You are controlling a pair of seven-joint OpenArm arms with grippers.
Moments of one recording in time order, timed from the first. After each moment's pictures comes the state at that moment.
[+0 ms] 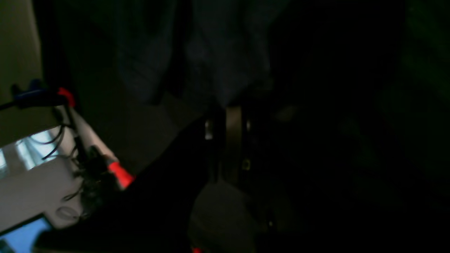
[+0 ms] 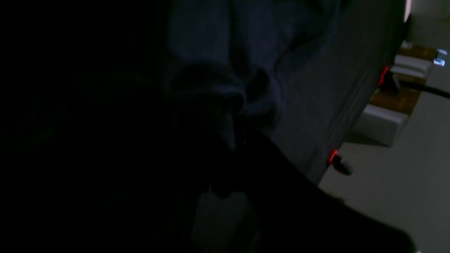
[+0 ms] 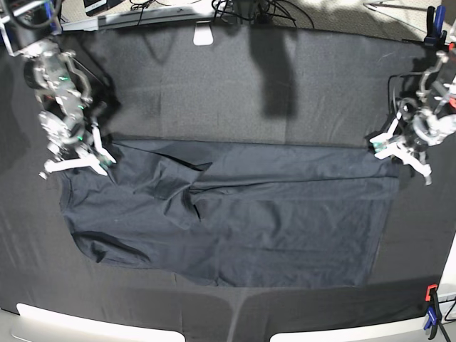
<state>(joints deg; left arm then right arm) -2.2 -46.0 29.0 78.3 22.1 -19.1 12.6 -0.8 39.4 -18.0 82.8 -18.0 14.5 -42.4</state>
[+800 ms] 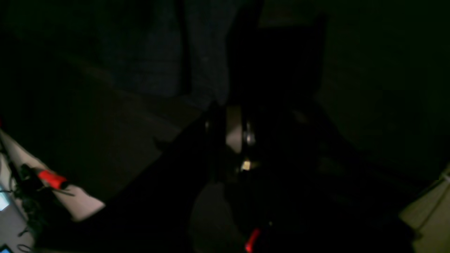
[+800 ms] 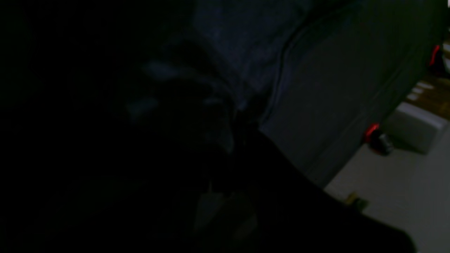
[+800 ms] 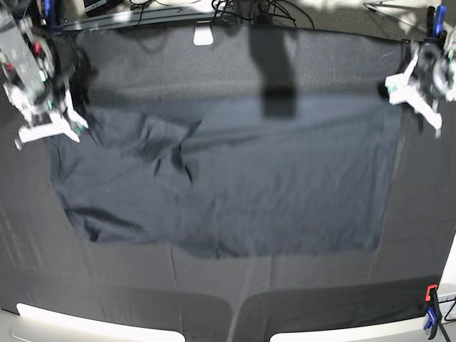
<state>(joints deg) 16.1 -61.2 29.0 94.4 10.5 -19.3 14.3 -20.2 51.2 -10.2 96.7 -5.7 16.3 -46.5</state>
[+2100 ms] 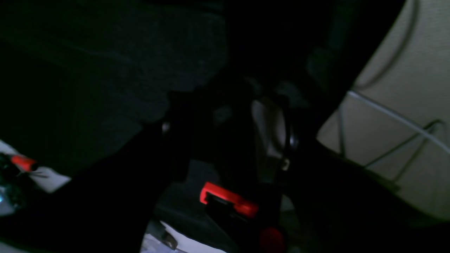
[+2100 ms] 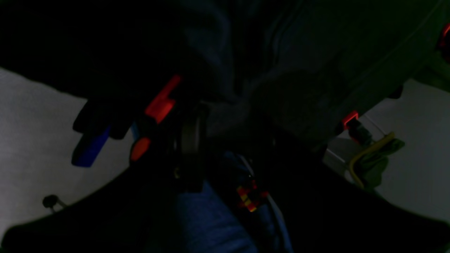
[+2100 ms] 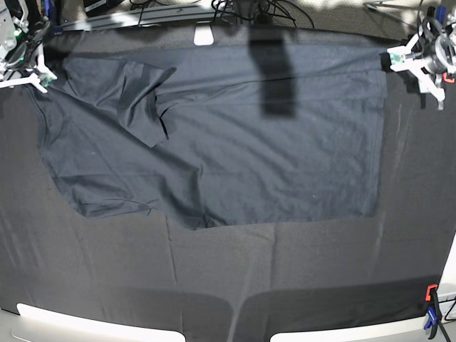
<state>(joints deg) 24.9 -64.8 28.7 101.9 6.9 -24.1 28.1 -43.4 50.8 9.9 105.3 -0.8 21.9 -58.0</state>
